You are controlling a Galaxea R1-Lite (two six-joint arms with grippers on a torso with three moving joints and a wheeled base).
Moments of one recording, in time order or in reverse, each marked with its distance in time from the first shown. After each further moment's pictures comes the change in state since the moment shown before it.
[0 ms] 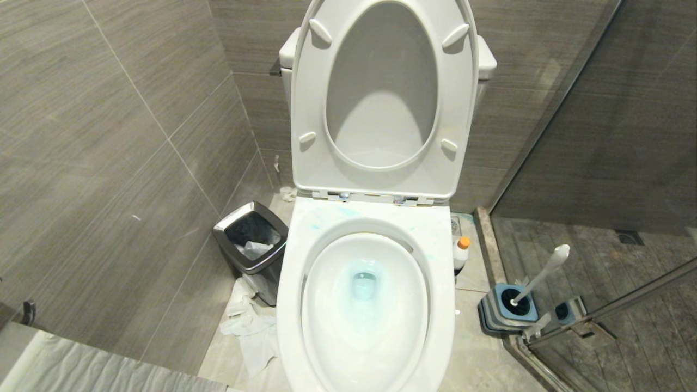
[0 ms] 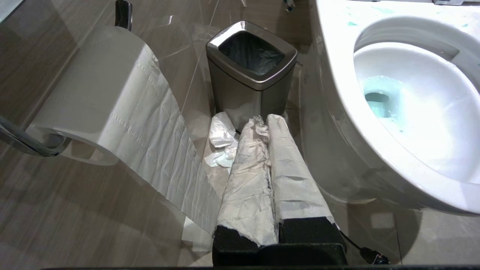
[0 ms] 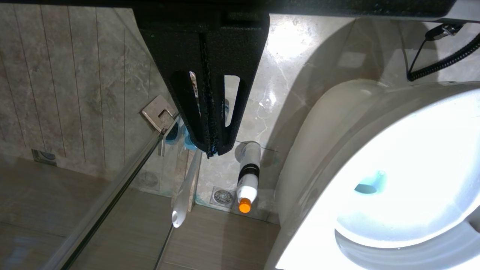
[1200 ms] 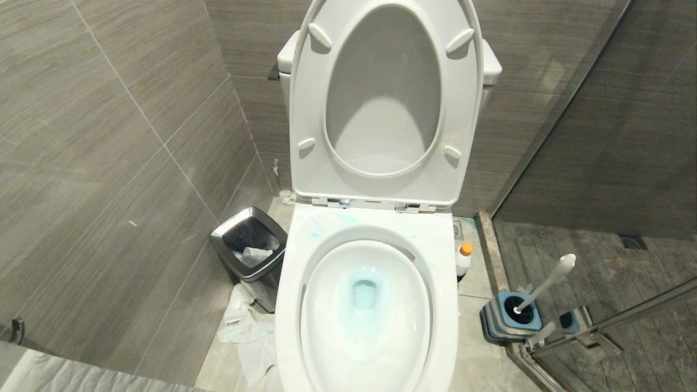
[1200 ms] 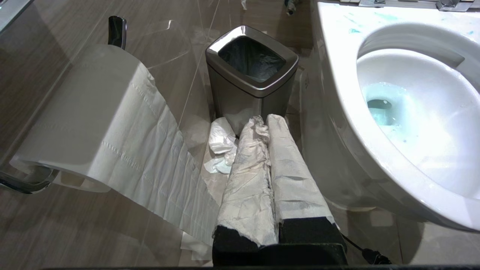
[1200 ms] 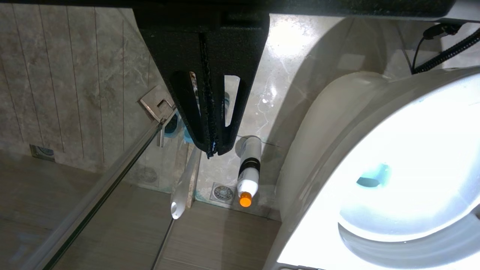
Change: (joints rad) left arm 0.000 0.000 0.000 0.000 -0.001 -0.001; right arm 0.000 0.000 0.000 0.000 0.000 0.000
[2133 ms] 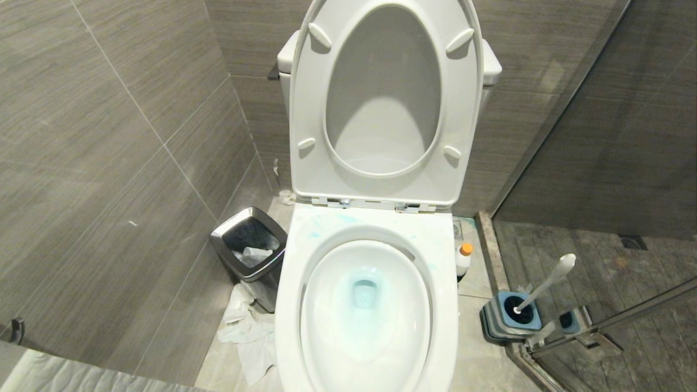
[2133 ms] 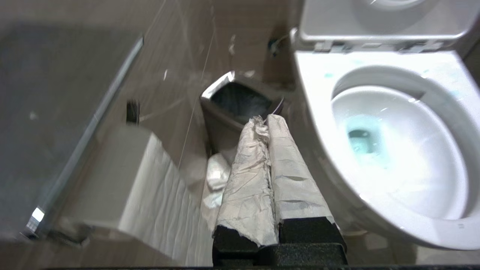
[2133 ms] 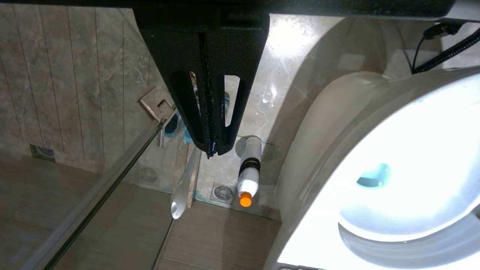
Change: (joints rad) left arm 0.000 0.010 -0.266 0.130 -0.076 0.047; right arm 0.000 0.000 0.000 0.000 0.000 0.000
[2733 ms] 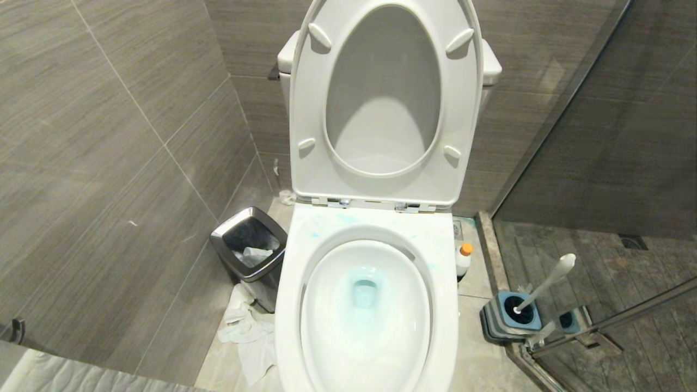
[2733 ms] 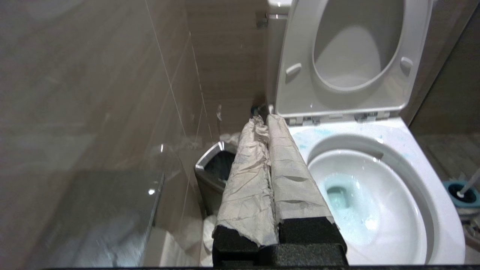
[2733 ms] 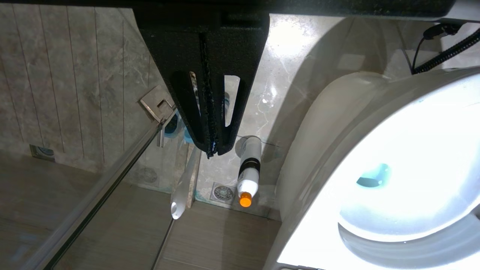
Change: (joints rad) left arm -0.003 0.203 -0.436 0.072 -0.070 0.010; right arm 0.000 0.000 0.000 0.000 0.000 0.000
